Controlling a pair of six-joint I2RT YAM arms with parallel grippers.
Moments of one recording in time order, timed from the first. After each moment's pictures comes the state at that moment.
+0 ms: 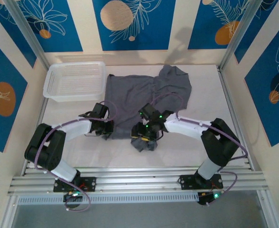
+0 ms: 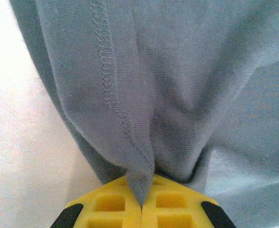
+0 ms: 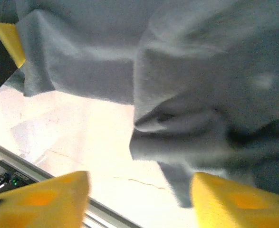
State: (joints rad) left arm -0.41 1.55 0.76 -0.36 0.17 -0.47; right arm 0.76 1.60 1.01 -0.54 -0.33 0.90
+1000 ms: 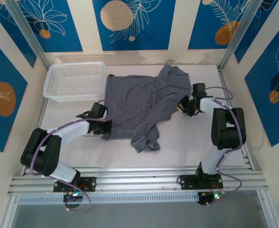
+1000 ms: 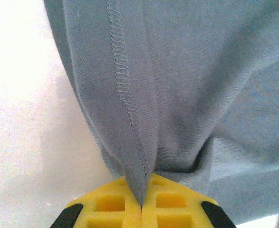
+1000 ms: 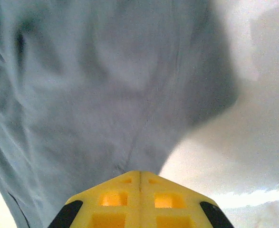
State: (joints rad) left arm -0.41 1.48 0.76 -0.42 0.12 -0.46; right arm -0.02 1.77 1.08 -0.37 -0.37 0.80
